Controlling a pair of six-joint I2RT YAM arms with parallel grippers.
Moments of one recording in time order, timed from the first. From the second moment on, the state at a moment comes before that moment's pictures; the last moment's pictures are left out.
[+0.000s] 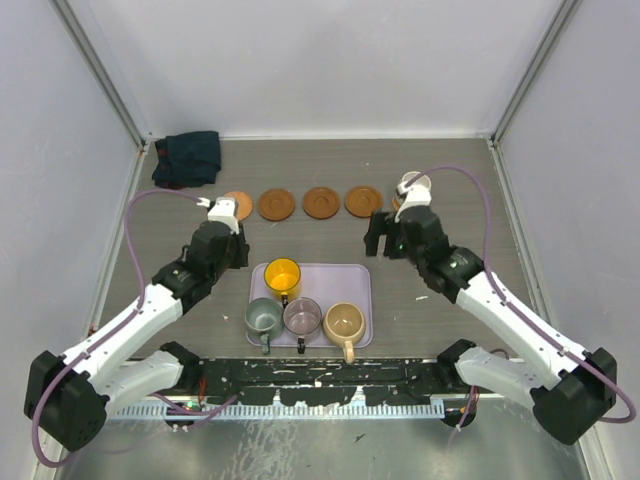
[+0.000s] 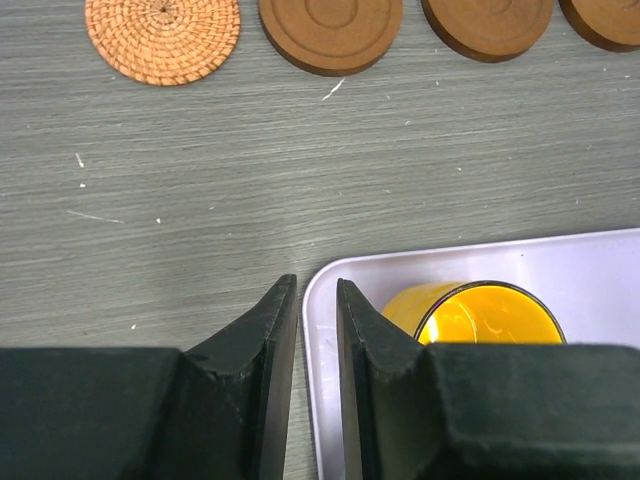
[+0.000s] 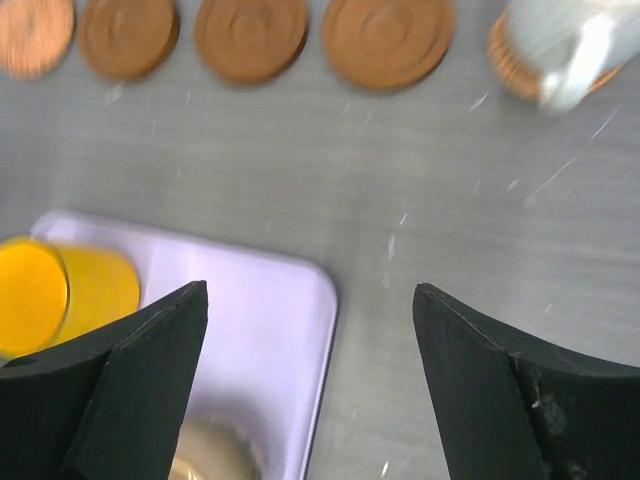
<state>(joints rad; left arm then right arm) -0.53 0.97 0.66 -0.24 -0.26 -0.34 0.52 1.01 0.85 -0.36 0.22 0.38</state>
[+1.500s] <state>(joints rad) -0.53 1.01 0.65 -0.23 -0.20 -0.41 1.07 1.25 0.82 -0.73 0.44 0.60</state>
